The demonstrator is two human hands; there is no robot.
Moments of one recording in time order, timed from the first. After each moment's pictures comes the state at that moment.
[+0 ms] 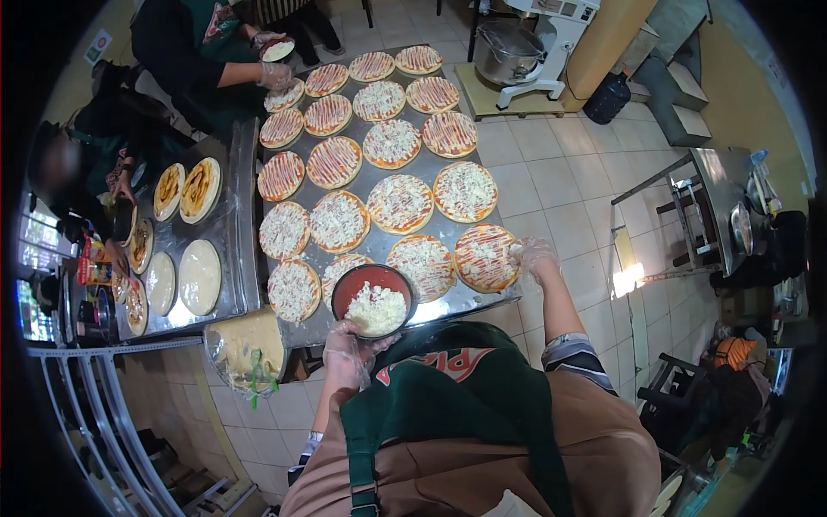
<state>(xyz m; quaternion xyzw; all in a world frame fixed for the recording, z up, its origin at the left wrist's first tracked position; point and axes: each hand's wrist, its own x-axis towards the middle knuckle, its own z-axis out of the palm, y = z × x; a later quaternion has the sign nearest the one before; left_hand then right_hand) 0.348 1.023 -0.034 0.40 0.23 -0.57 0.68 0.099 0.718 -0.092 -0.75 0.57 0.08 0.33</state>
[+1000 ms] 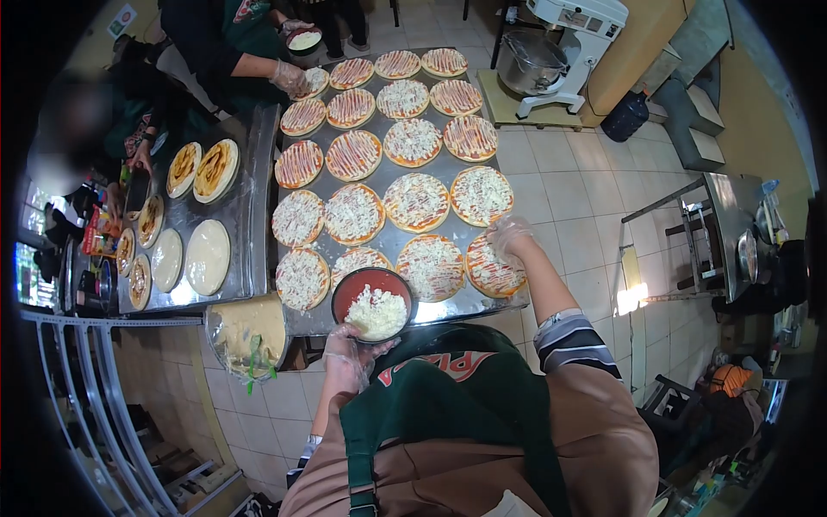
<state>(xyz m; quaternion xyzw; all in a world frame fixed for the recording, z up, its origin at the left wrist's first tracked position) 0.339 1.038 -0.011 0.39 0.22 -0.56 0.70 0.193 0.696 -0.084 -0.88 0.40 0.17 0.20</state>
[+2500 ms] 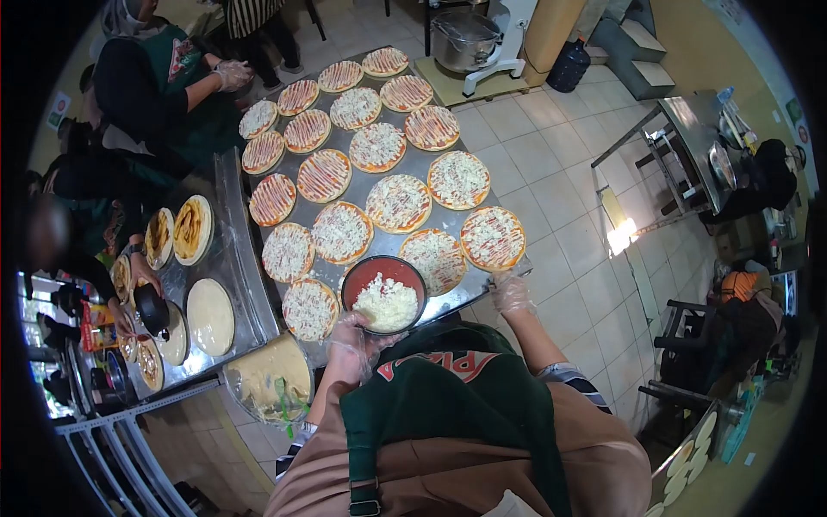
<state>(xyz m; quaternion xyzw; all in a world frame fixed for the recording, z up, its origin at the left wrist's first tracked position) 0.404 1.016 -0.008 0.41 0.13 -0.69 0.58 0.127 0.866 -0.116 -0.85 0.52 0.01 0.12</state>
